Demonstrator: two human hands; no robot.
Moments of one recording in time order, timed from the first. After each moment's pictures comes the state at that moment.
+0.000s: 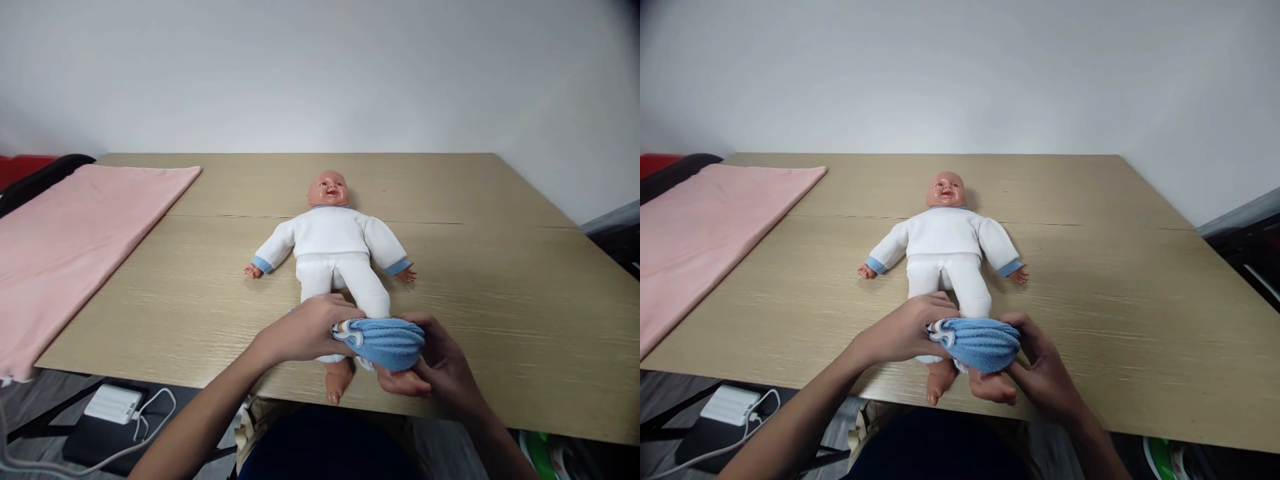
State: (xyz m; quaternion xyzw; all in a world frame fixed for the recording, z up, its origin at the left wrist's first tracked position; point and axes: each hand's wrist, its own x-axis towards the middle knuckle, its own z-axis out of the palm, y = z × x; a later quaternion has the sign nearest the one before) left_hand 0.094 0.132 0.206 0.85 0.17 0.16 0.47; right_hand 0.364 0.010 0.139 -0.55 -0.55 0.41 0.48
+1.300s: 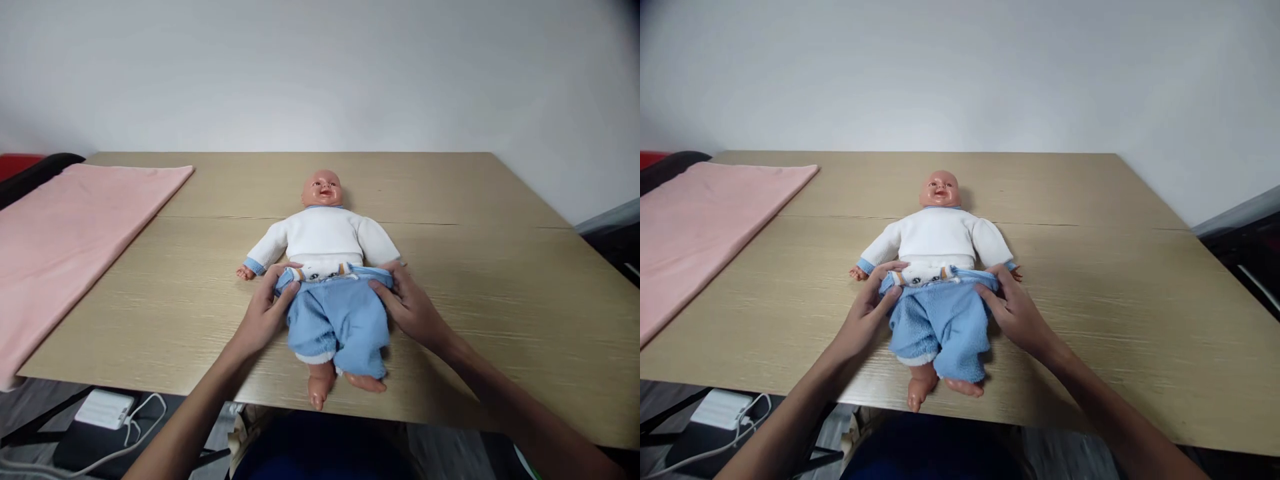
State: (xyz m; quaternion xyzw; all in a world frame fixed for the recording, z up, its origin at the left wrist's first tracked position) left_hand 0.048 0.127 0.170 0.64 0.44 0.41 0.47; right_hand 0.365 0.105 0.169 -0.54 -0.63 0.37 0.40
